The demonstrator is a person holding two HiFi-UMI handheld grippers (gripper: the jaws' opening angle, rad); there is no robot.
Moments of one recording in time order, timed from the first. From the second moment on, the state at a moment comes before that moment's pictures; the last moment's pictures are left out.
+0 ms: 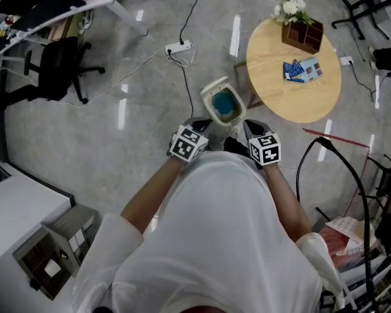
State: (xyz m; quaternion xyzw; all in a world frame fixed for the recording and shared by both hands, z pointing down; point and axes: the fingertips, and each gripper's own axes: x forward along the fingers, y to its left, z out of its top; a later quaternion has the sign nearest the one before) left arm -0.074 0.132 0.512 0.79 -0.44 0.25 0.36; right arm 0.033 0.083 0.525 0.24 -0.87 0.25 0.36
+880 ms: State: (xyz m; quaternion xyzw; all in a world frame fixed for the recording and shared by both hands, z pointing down) left arm -0.104 0.133 0.498 0.82 -0.39 0.25 0.34; right arm 0.017 0.079 0.508 0.34 -0.85 0.25 0.33
